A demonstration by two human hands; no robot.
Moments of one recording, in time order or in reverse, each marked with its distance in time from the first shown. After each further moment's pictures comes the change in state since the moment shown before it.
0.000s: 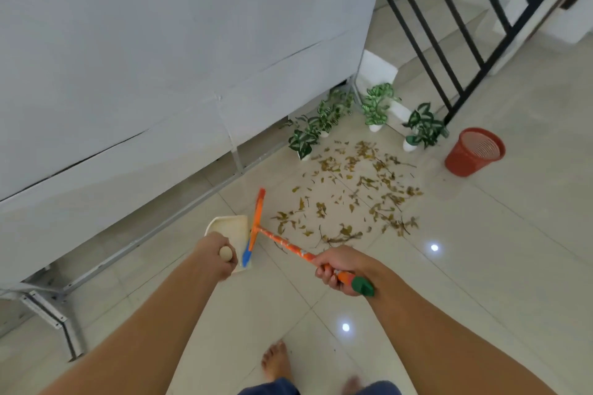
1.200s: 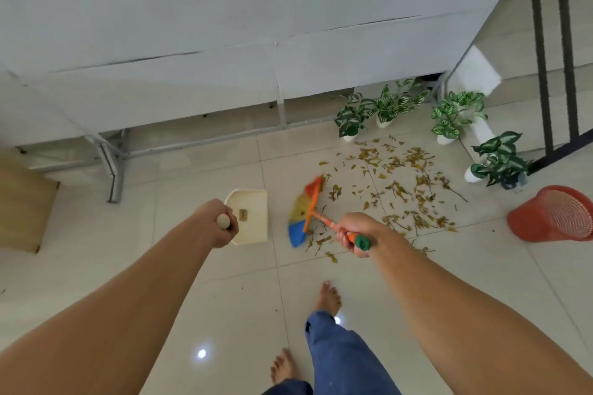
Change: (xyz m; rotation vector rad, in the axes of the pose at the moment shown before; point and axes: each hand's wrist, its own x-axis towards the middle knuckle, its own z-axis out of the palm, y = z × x) left_hand -0.062 -0.223 0.002 0.040 0.084 0.064; right_hand -0.006 -0.057 -0.222 -0.378 0.046 0.107
